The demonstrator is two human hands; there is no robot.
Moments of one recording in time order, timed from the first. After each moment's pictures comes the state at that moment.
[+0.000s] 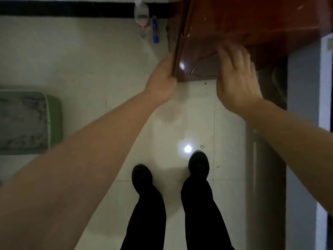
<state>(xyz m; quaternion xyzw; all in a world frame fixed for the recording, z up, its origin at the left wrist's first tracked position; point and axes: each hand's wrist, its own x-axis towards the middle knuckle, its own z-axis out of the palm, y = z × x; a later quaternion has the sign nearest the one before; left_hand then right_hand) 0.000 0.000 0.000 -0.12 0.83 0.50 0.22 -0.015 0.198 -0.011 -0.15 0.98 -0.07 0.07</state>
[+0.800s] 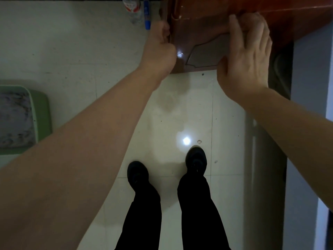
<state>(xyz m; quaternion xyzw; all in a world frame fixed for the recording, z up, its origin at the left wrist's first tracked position) -0.043 0.019 -0.019 -0.22 0.78 0.56 0.17 -0.033 0.211 -0.037 -0.11 0.99 -0.04 -0.07</state>
